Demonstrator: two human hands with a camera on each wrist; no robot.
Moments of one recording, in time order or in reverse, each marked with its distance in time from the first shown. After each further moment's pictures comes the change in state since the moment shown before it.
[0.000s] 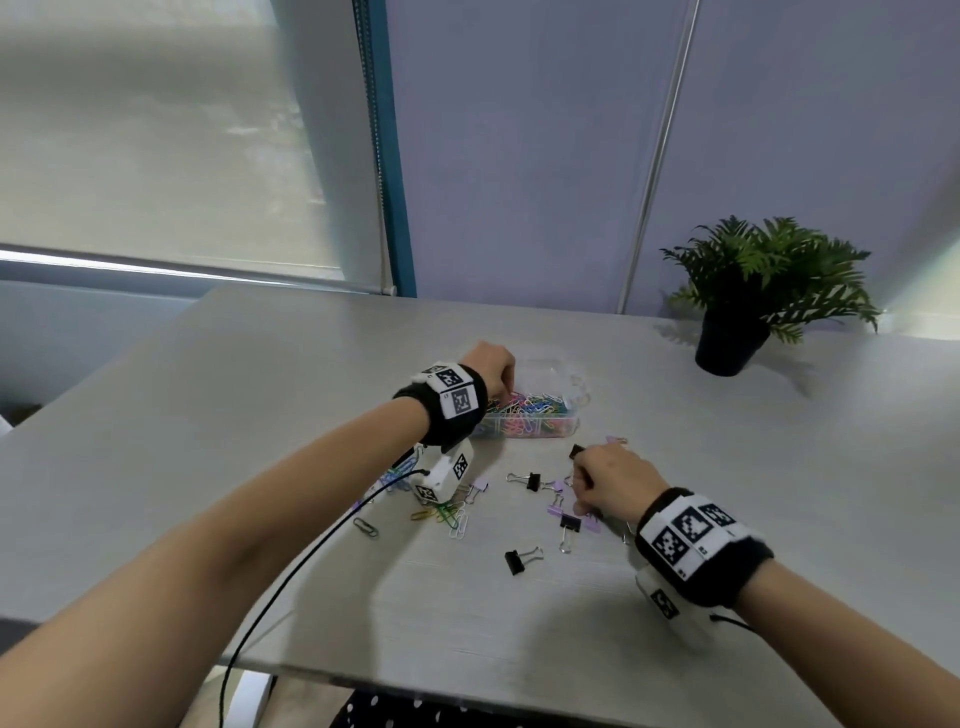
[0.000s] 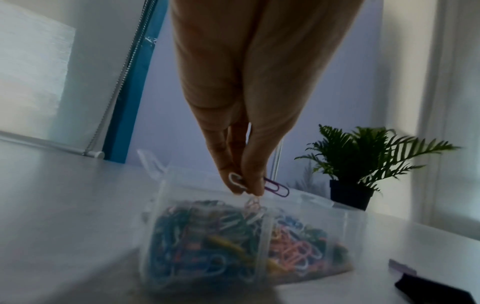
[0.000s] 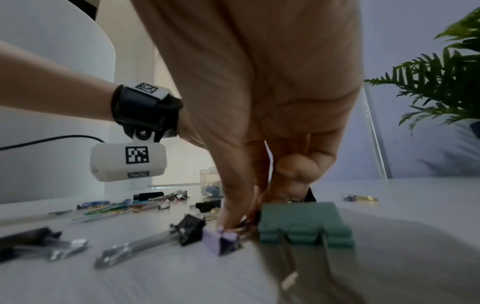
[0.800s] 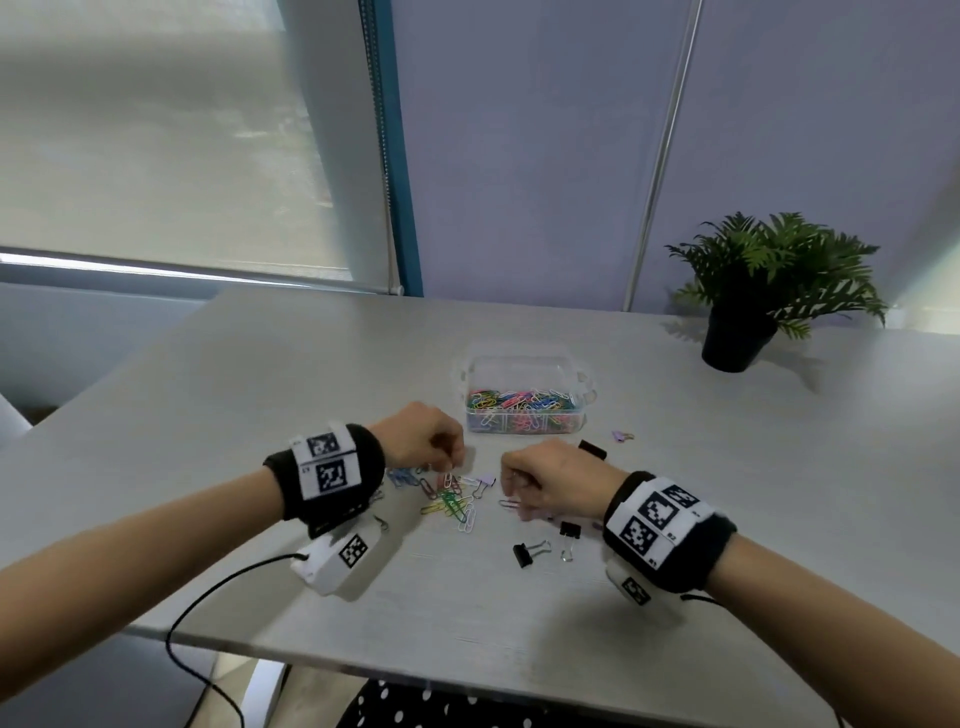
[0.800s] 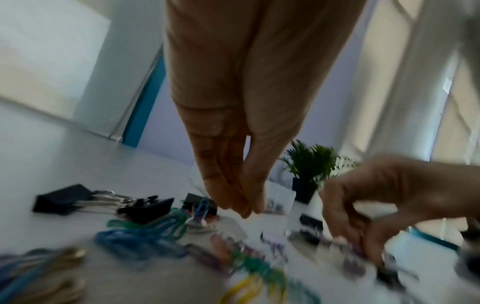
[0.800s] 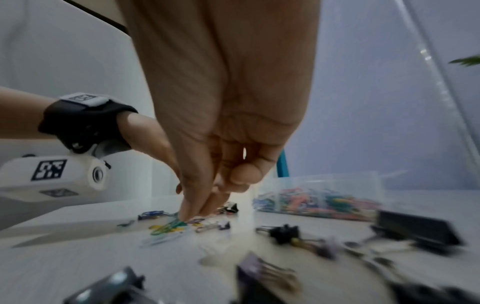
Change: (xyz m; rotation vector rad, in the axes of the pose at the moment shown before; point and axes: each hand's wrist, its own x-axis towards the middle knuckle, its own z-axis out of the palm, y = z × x) left_hand -0.109 -0.046 0.005 -0.104 -0.190 0.058; right_hand -0.012 -0.057 -0.012 0.046 -0.093 -0.468
